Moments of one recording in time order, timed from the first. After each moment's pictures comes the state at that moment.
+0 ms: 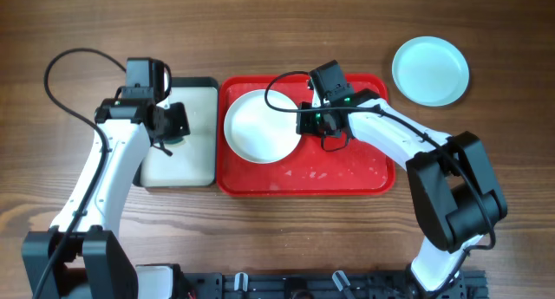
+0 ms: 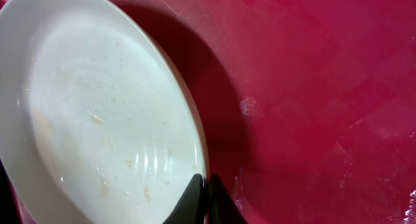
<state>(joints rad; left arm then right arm) -0.01 1.52 1.06 -0.77 -0.08 -0.21 0.46 1.92 1.17 -0.43 -0.25 0.56</state>
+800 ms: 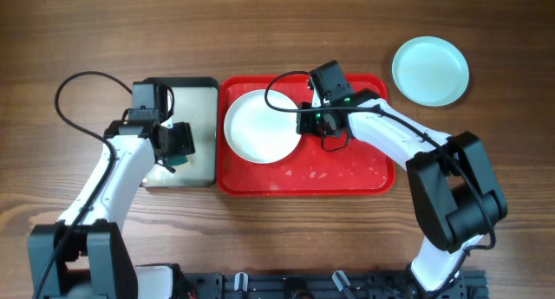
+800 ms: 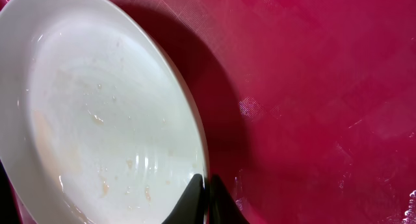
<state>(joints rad) 0.00 1.51 0.89 -0.64 -0.08 -0.19 0.46 1.92 1.17 -0.43 -0.25 0.56</state>
